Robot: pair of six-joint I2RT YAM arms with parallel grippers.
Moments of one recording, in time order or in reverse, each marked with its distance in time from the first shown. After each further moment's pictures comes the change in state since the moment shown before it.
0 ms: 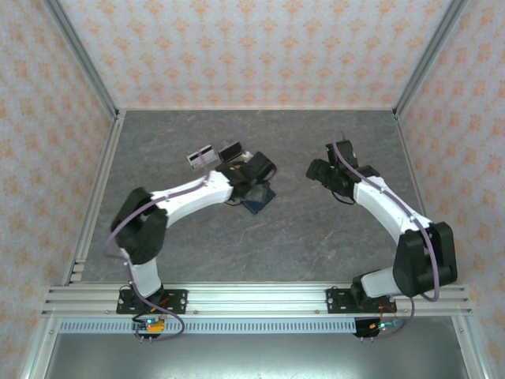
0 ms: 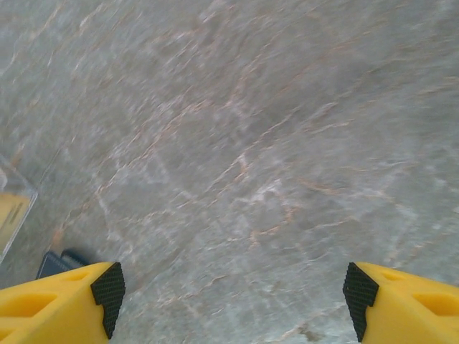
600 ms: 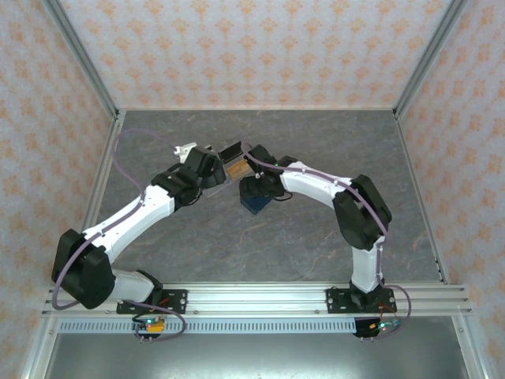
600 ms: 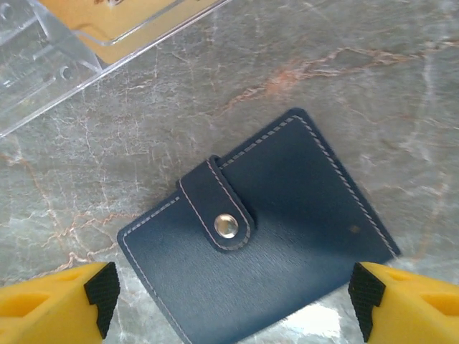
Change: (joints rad) left arm 0.238 -0.420 -0.322 0.107 -0.134 -0.177; right arm 0.425 0.520 0.425 -0.116 -0.035 -0.134
